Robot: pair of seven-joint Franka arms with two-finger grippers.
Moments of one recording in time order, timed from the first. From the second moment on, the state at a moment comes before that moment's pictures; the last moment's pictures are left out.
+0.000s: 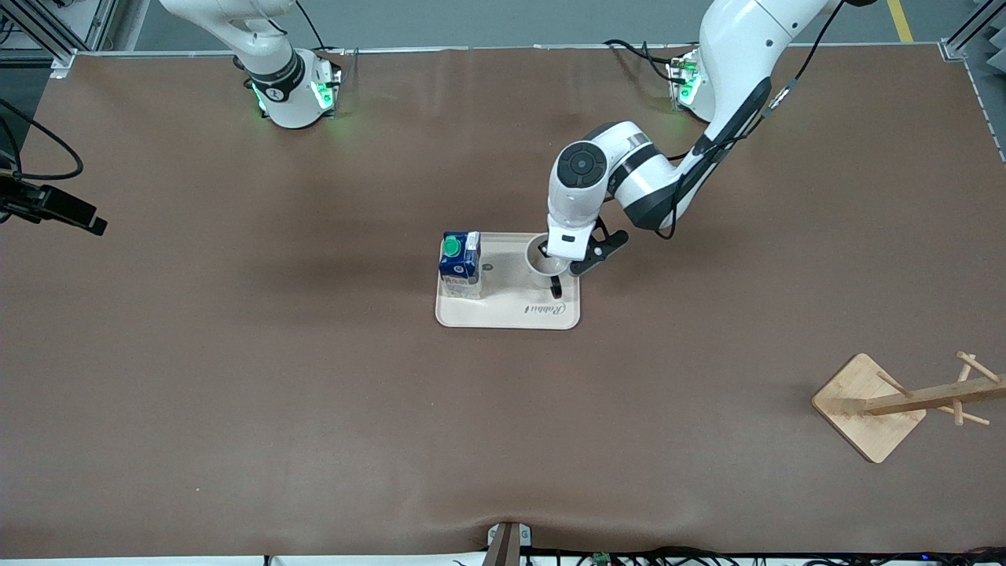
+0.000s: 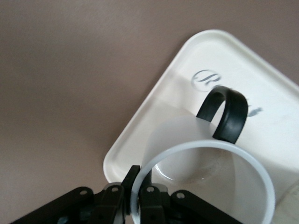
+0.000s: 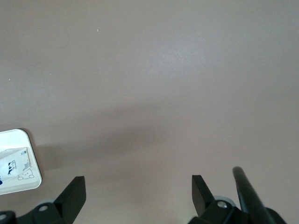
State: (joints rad) left arm -0.18 0.50 -0.60 -1.96 0.33 2.31 -1.54; right arm 0.02 0.04 -0.12 -1.54 0.03 1.53 0.11
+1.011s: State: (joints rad) left arm 0.01 0.29 -0.60 -1.67 0.33 1.92 -0.88; right arm 0.11 0.12 -0.11 -1.54 0.03 1.53 0.11
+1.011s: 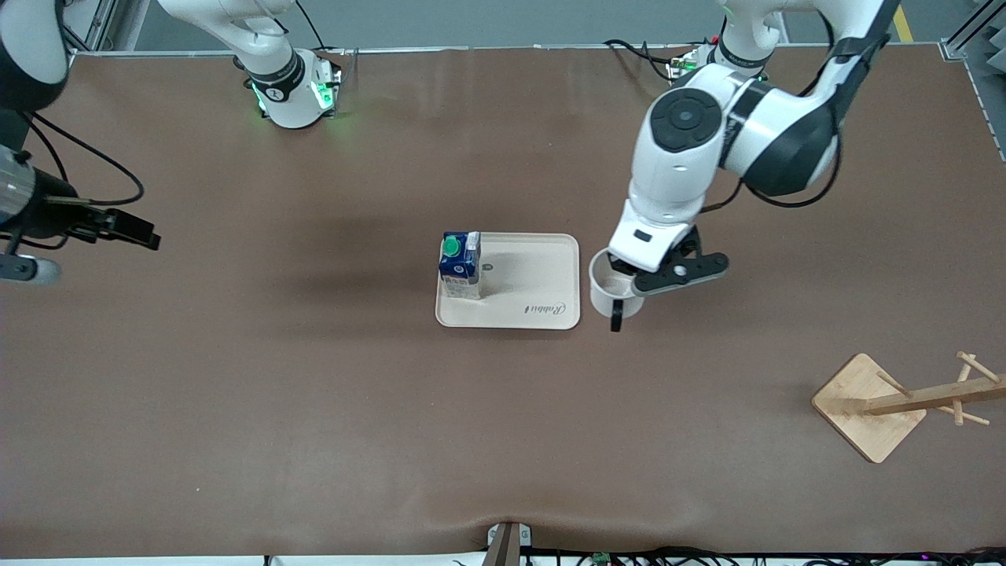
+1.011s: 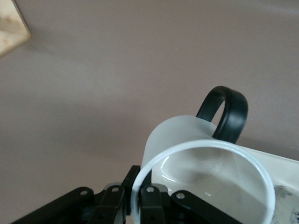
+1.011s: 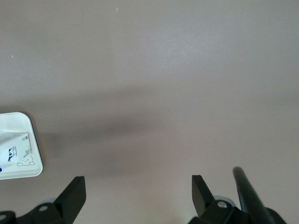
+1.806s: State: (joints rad) left arm 0.27 0.24 -0.60 -1.59 0.27 1.77 -0.43; right arm 0.21 0.24 -0.10 -1.54 0.04 1.57 0.04
